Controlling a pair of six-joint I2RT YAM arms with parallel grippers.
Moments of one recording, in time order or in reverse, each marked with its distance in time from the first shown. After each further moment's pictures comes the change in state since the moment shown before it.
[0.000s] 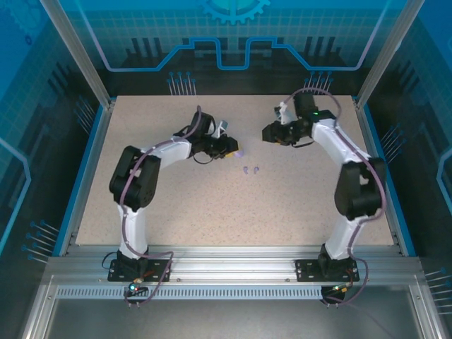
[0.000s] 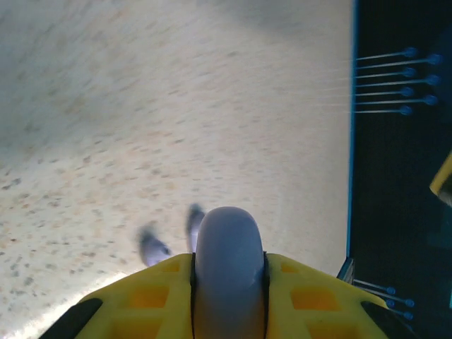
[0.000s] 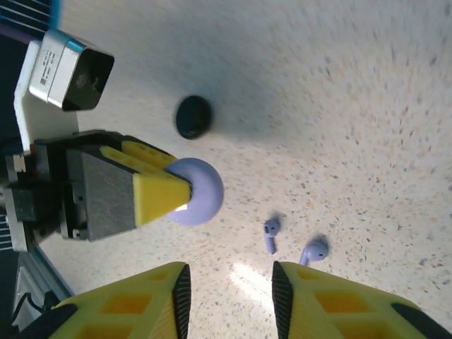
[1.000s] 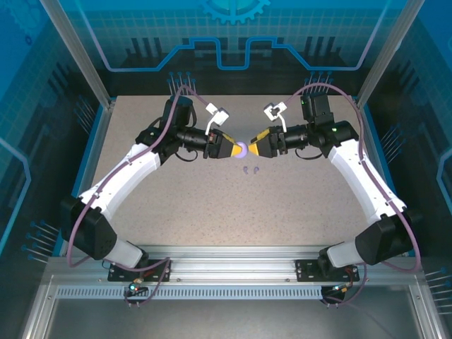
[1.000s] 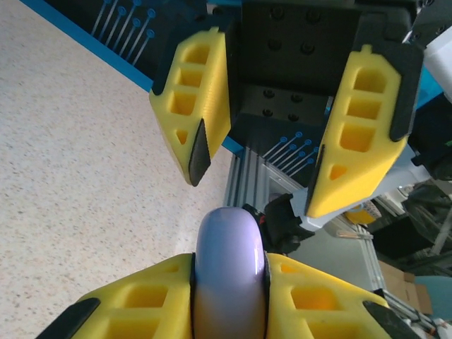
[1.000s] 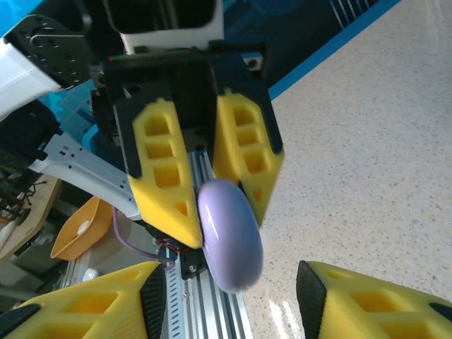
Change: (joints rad) left arm -0.069 -0.497 -0.007 -0.278 0.364 0.525; right arm 0.135 -0.353 -0.056 -0.051 -0.477 -0.271
